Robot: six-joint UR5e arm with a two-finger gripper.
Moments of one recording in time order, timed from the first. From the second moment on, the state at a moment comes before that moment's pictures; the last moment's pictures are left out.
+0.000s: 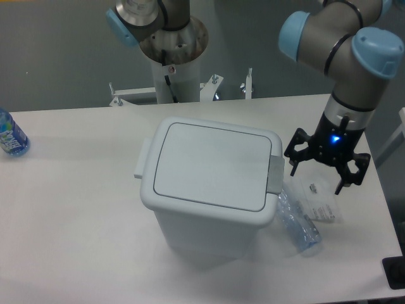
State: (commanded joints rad) arm 2.75 -1.98 -1.31 -1.22 1.18 1.08
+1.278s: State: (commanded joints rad) arm 2.73 -1.99 -1.12 -1.41 1.08 0.65
